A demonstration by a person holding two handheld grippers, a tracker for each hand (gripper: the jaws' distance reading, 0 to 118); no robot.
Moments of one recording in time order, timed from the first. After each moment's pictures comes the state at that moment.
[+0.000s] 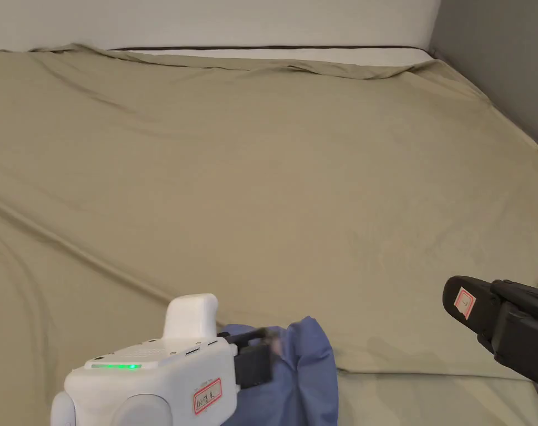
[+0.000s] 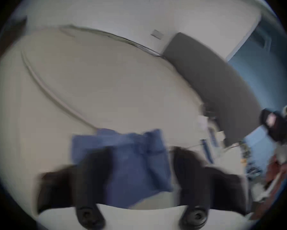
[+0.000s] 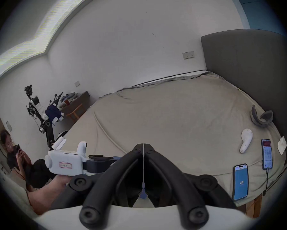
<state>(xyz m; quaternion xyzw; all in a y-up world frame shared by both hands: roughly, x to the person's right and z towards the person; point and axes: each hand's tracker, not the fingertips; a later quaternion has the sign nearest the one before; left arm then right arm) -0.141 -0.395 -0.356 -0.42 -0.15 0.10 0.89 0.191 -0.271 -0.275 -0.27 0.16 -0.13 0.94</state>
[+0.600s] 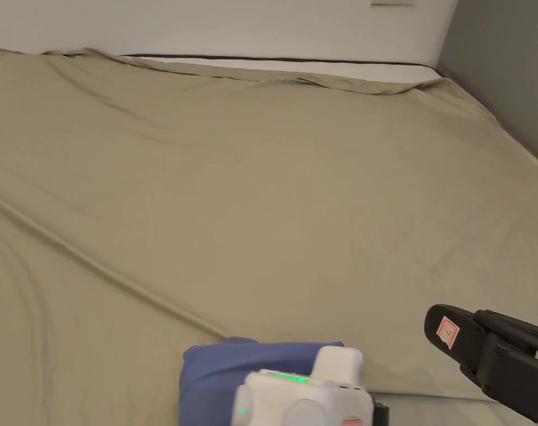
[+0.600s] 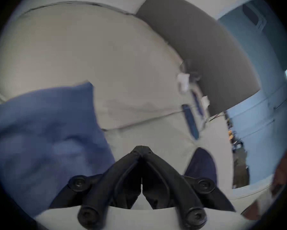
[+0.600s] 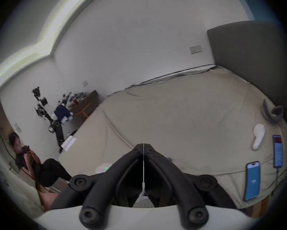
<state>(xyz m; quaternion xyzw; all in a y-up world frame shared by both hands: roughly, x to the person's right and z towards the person) -0.024 -0.456 -0.372 -0.51 -0.35 0.16 0.77 0.186 -0.284 -0.288 -0.27 0.22 -0.17 0.92</state>
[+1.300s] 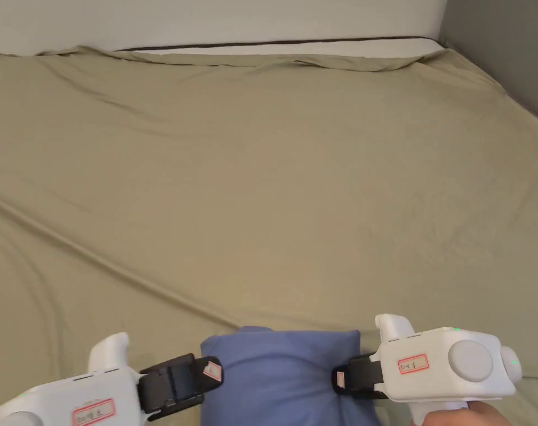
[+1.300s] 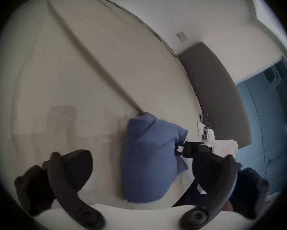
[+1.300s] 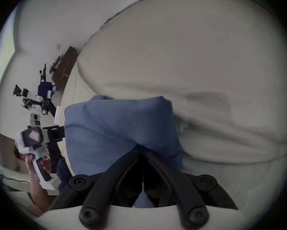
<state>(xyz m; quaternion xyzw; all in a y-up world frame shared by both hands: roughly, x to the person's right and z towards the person) -0.246 -0.473 -0.369 -0.46 -0.20 0.29 0.81 0.156 -0.506 -0.413 -0.58 0.21 -0.19 0.77</state>
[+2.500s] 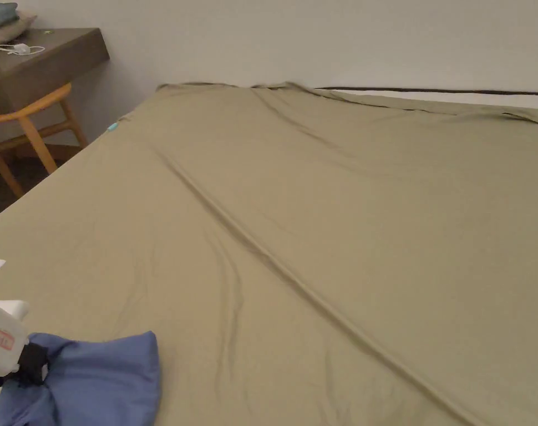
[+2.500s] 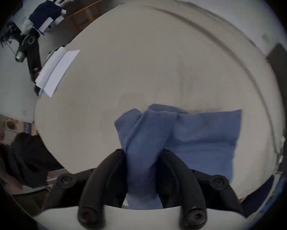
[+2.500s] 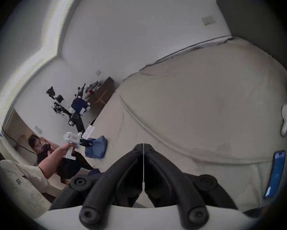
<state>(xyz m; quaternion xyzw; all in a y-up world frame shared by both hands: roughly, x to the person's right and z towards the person) -0.623 -0.427 -0.319 -0.62 0.20 0.05 0.76 0.180 -0.328 -0.324 -0.37 0.29 -0.21 0.85</state>
